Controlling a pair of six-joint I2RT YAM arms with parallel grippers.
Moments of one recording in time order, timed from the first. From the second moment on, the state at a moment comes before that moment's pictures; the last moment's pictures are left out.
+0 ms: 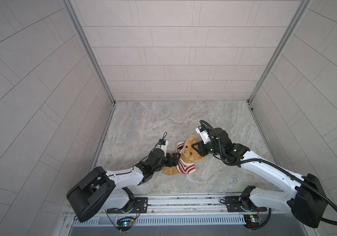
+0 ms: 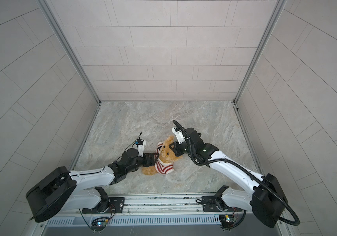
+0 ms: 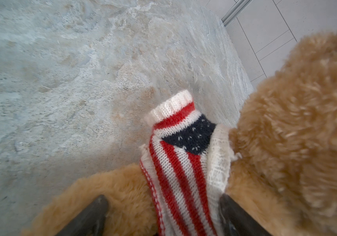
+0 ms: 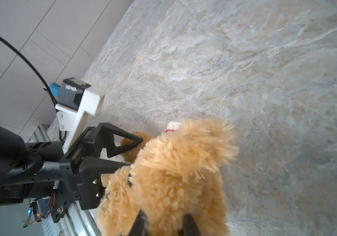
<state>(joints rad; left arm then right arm) -0.76 1.27 0.30 0.44 0.05 -0.68 0.64 1.17 0.80 -0.27 -0.25 0.35</state>
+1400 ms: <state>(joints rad) -0.68 0.60 0.49 -0.22 0.12 -0.50 0.75 0.89 0.80 -0.34 -0.52 -0.31</state>
